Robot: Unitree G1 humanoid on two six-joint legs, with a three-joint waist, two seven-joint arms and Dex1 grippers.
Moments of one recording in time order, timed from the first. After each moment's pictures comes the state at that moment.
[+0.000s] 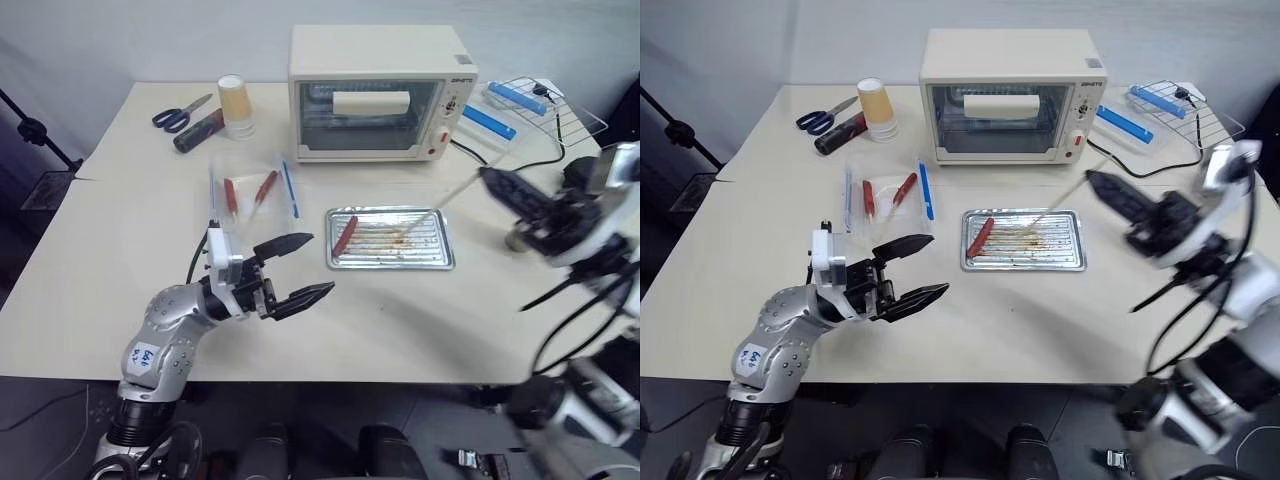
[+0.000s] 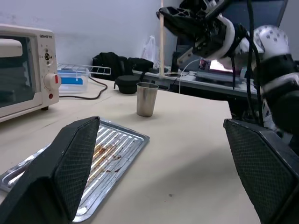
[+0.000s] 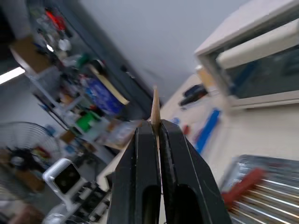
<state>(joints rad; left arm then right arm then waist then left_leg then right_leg) -0.28 0.35 0.01 -0.27 -0.59 0.27 -0.89 -0.68 -0.23 -0.92 -0.34 1.16 1.52 0.48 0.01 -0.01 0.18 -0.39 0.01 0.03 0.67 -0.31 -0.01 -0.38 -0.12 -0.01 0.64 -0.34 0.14</state>
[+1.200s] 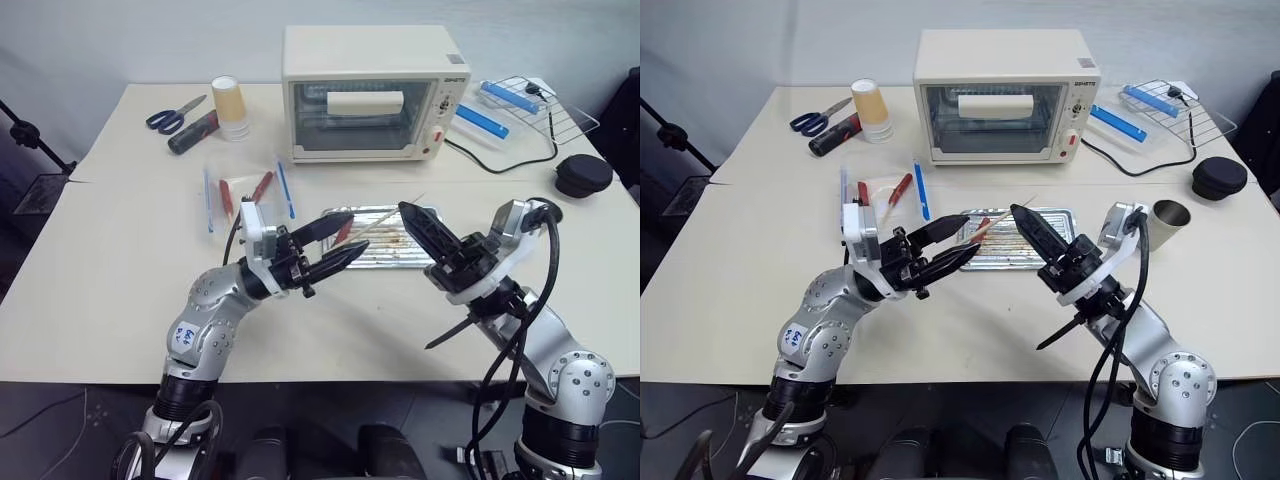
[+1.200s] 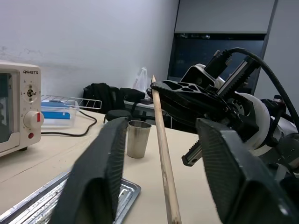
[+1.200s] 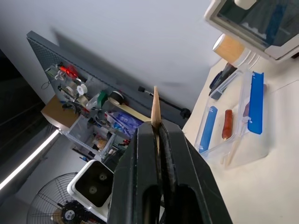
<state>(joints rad) -0.41 0.21 -0.04 -0.22 -0.59 0.27 -0.80 -0.25 -0.27 -0.29 -0.45 1.72 0.78 0.01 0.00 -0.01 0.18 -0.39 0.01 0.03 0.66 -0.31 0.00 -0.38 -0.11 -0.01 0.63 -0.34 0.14</state>
